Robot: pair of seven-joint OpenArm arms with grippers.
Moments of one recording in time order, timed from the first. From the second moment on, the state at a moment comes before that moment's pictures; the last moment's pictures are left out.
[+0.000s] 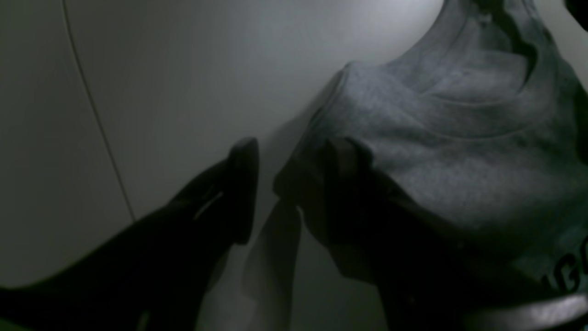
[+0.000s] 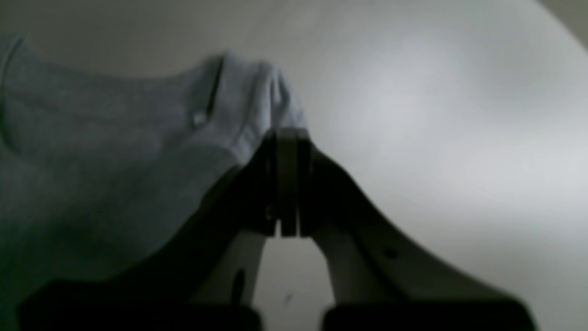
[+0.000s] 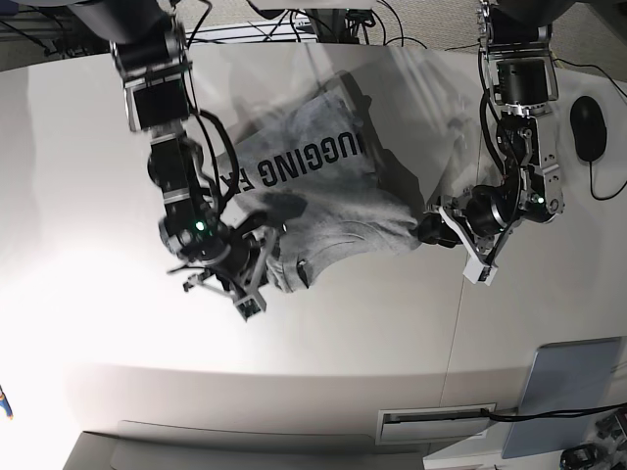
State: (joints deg) left arm -9.9 -11.8 -9.7 74.4 -32.7 -31.4 55.0; right arm 17.9 8.4 -13.3 75.8 4.5 18.8 -42.8
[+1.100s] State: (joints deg) left arm -9.5 -14.4 -9.8 74.4 -35.2 -34.5 55.1; right arm 22.9 1.2 -13.8 60.5 -3.2 15.5 -39.5
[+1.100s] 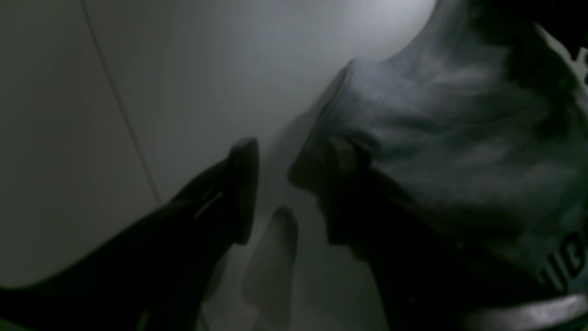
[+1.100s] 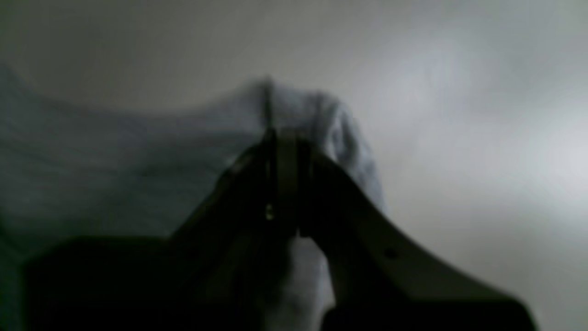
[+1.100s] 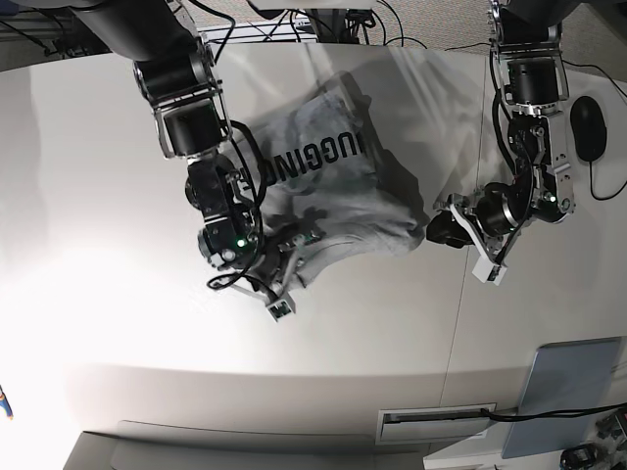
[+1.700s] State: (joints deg) left arm -9.6 -14.4 -9.8 74.4 -36.5 -34.5 56.4; right arm 21.3 8.4 -13.7 60.5 -10.6 7.2 -34.0
